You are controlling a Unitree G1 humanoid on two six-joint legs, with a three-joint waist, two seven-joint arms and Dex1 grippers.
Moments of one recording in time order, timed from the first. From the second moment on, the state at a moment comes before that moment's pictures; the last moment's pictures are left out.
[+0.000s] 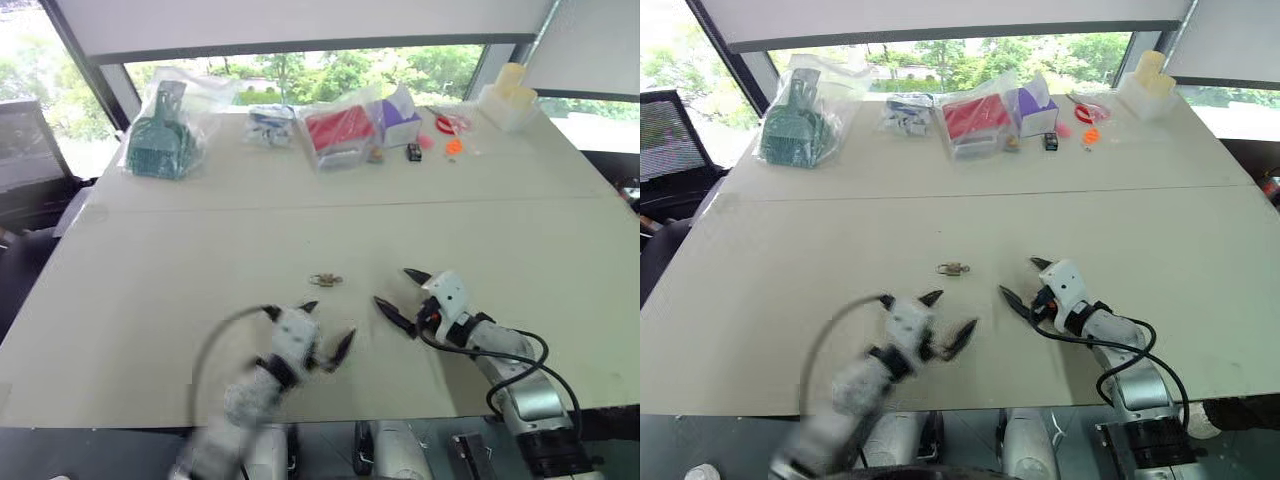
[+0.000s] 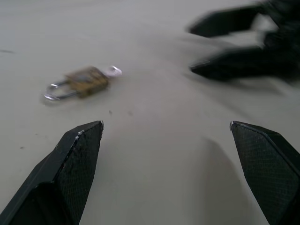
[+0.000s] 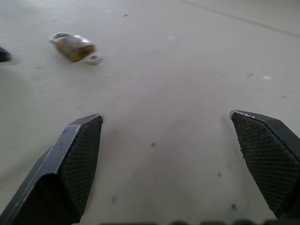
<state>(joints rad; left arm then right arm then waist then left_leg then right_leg) 0.00 0.67 -0.03 -0.23 -0.41 0.36 -0.70 -0.05 -0.50 0.05 -0.12 0.24 0.17 0.71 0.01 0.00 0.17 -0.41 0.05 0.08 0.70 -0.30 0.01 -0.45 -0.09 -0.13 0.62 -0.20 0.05</state>
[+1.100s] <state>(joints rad) -0.87 0.43 -0.22 0.91 -0.10 -0.28 -1.47 -0.13 -0.73 -0.01 -0.58 0.48 0.68 0.79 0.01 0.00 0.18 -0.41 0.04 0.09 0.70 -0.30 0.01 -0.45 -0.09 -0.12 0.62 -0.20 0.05</state>
